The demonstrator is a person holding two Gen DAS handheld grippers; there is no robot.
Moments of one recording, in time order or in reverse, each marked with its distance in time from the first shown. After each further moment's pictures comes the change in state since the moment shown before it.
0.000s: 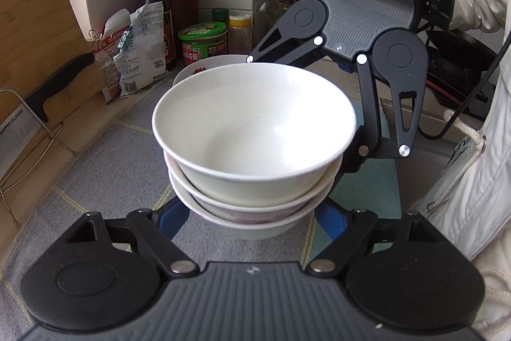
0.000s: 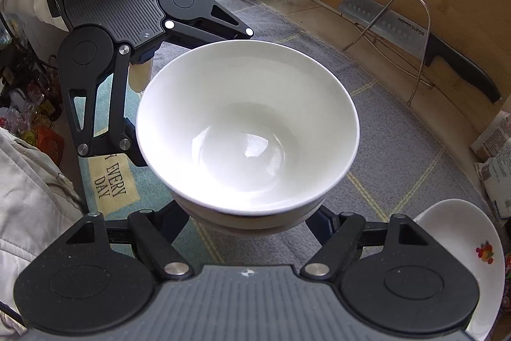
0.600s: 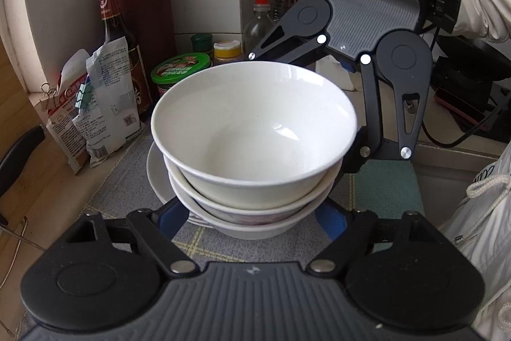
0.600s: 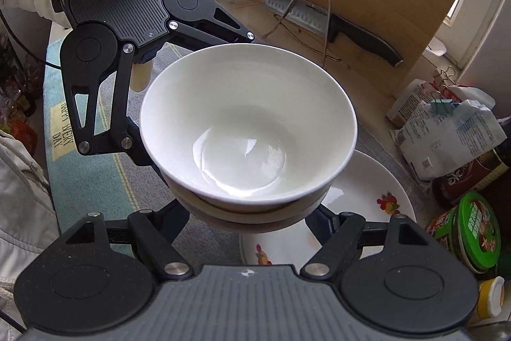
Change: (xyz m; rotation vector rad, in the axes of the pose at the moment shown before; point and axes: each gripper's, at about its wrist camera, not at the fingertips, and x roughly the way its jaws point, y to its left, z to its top) left arm 0.084 0.001 0.084 0.085 -0.019 -0.020; right arm -0.059 -0.081 -0.062 0.019 -0.019 -0.103
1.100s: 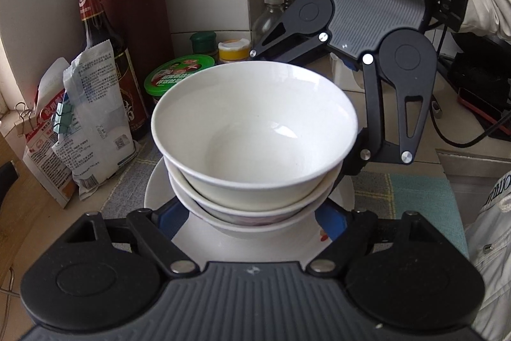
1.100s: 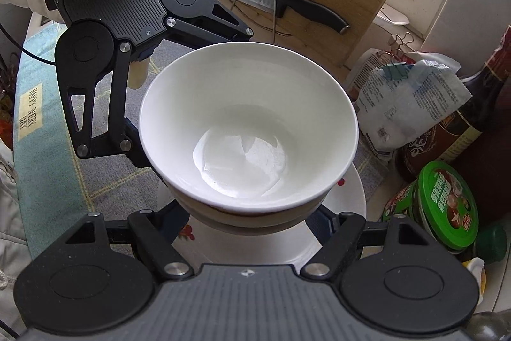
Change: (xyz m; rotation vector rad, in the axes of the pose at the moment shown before) left arm 0.061 0.021 0.026 0.032 0.020 0.001; right arm 0.003 -0.057 -0.032 0.025 0.014 -0.049
